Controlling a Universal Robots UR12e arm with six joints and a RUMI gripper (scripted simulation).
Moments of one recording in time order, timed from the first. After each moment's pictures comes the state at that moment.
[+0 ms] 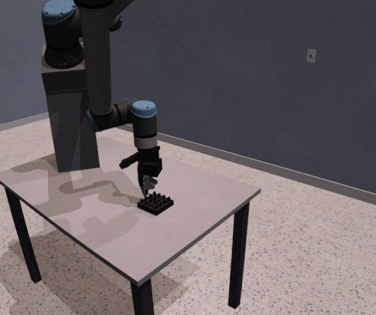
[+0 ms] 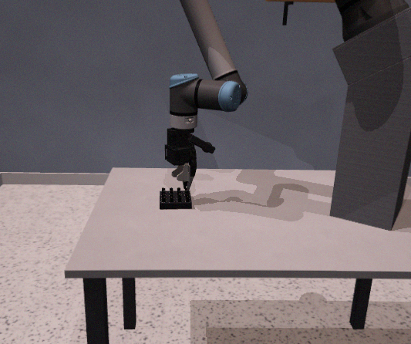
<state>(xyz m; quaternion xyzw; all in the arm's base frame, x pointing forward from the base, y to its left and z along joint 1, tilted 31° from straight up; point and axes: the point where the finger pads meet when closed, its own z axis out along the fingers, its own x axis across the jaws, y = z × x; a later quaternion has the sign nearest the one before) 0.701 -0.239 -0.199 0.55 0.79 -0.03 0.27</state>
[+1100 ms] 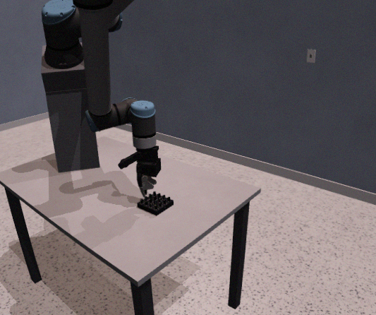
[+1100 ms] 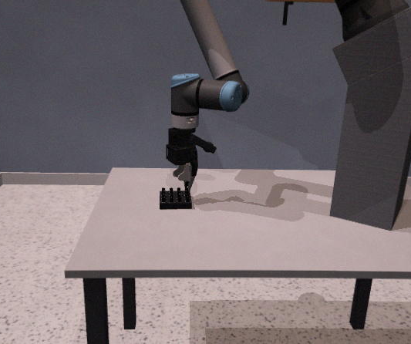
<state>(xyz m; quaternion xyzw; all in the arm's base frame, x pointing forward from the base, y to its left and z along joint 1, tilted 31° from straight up) 0.697 -0.241 -0.200 0.55 0.79 -0.03 0.27</state>
